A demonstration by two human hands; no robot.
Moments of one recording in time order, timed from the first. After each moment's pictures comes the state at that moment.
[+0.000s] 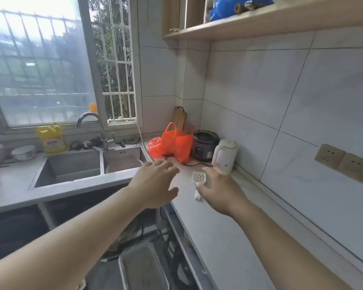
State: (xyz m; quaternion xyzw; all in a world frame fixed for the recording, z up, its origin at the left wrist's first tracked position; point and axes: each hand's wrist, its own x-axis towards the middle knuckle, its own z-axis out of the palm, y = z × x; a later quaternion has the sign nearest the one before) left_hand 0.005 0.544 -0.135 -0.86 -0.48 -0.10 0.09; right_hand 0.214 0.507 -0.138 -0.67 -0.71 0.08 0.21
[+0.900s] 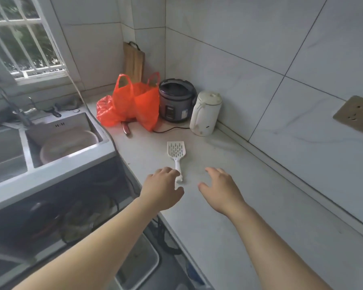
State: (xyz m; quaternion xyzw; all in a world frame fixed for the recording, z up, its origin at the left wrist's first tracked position) left_hand 0.118 0.781 -0.319 -0.86 -0.48 -0.03 -0.17; right_hand 0.286 0.700 -0.285 -0.80 -0.54 0.20 0.15
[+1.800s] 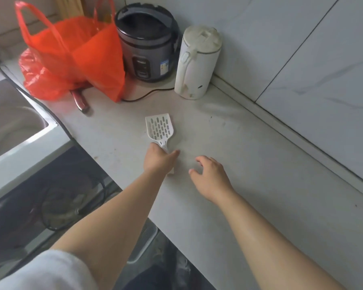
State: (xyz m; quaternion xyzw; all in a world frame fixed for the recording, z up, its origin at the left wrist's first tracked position) left_hand 0.222 0.951 -0.461 -0.60 -0.66 -0.07 -0.46; right_hand 0.329 0.828 -0.409 -0.84 -0.41 0.31 0.15
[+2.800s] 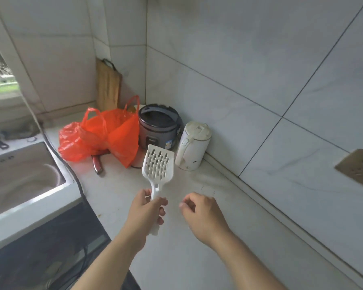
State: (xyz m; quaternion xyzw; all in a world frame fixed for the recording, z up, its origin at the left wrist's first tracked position) left_hand 0.161 0.914 -0.308 -0.40 -0.51 -0.32 -0.69; right_hand 0.308 0.840 -0.274 -0.79 -0.52 0.22 0.24
